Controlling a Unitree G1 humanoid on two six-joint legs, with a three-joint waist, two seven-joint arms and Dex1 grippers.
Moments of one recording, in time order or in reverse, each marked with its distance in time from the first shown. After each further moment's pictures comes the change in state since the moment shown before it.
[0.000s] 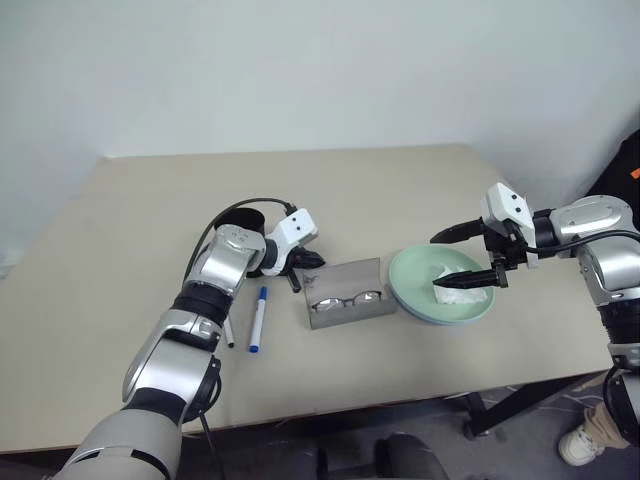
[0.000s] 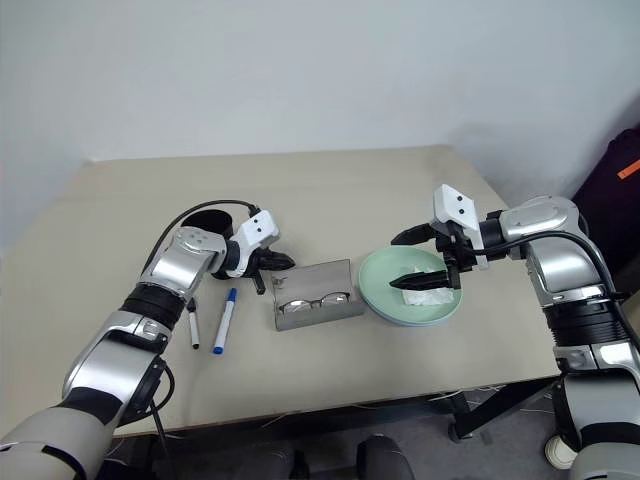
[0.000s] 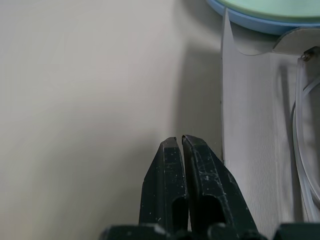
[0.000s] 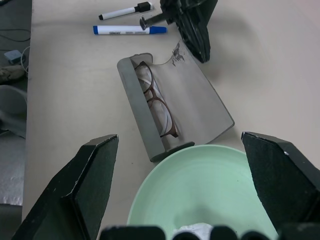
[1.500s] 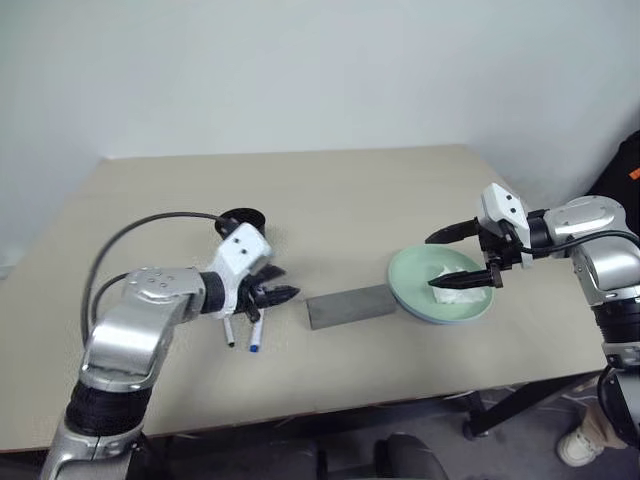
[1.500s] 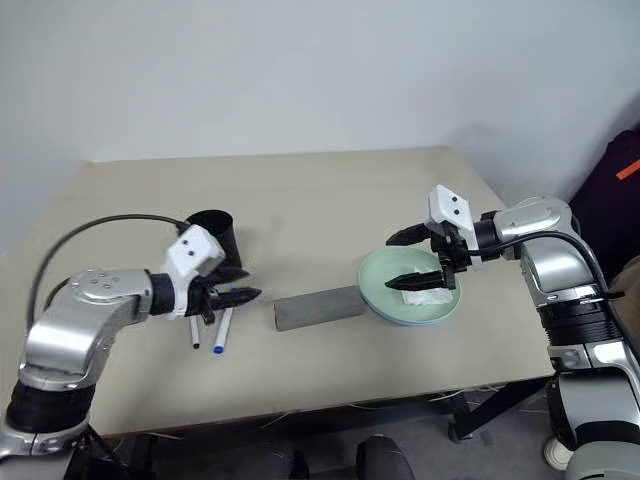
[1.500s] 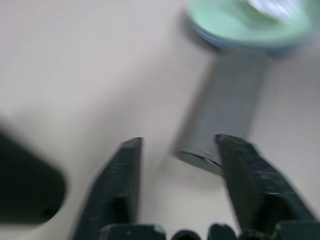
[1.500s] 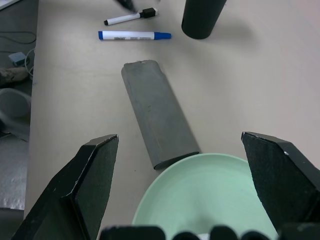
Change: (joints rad) left arm 0.532 0.181 0.395 -1.266 -0.218 0.886 0.235; right arm -0.005 0.024 0.012 0.002 0.000 -0.007 0.004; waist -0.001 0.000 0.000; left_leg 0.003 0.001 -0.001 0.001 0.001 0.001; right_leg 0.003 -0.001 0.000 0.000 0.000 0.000
